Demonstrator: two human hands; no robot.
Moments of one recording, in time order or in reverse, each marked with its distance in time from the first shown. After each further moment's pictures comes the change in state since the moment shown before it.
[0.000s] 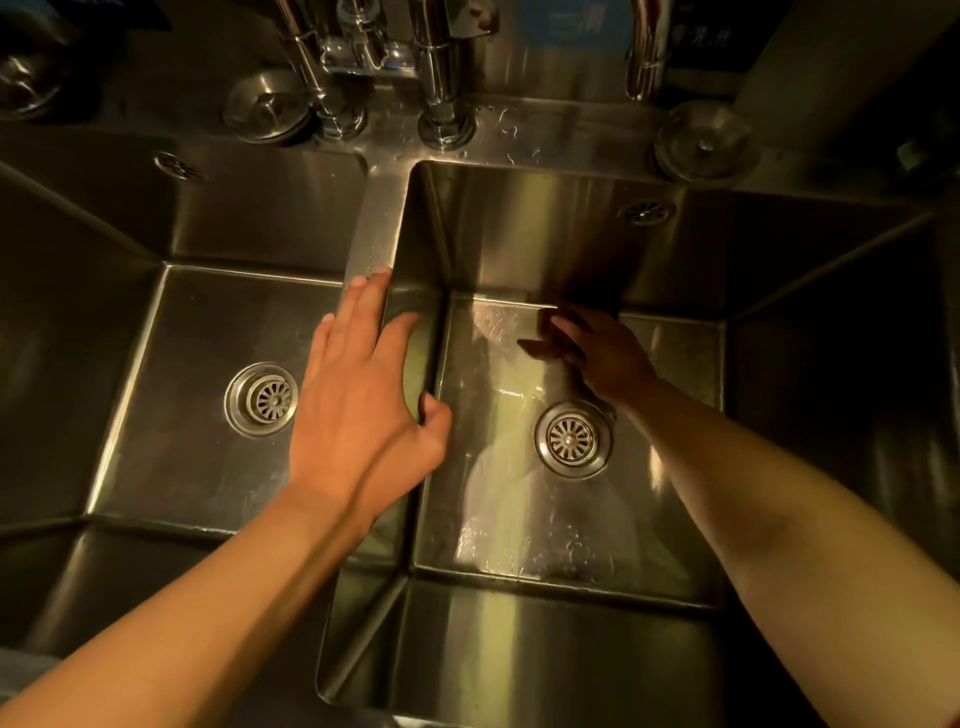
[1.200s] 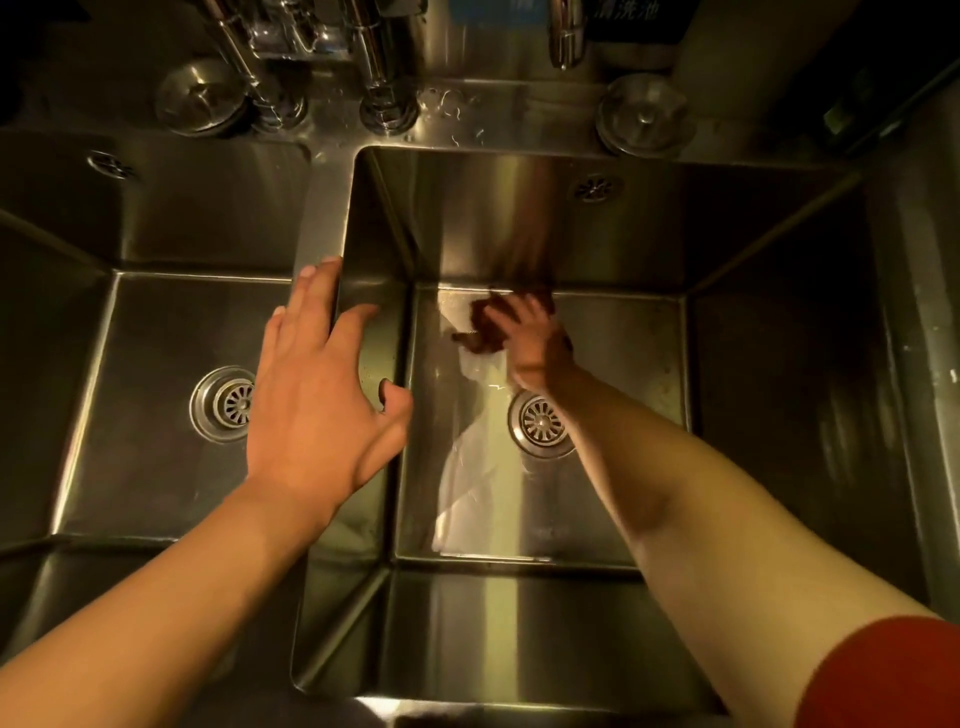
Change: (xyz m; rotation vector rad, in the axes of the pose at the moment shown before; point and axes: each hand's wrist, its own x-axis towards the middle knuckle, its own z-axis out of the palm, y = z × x) left_hand -0.001 -0.001 -0.001 0.035 -0.001 0.024; right_hand 0.011 -0.047 0.025 0.150 -0.074 0.055
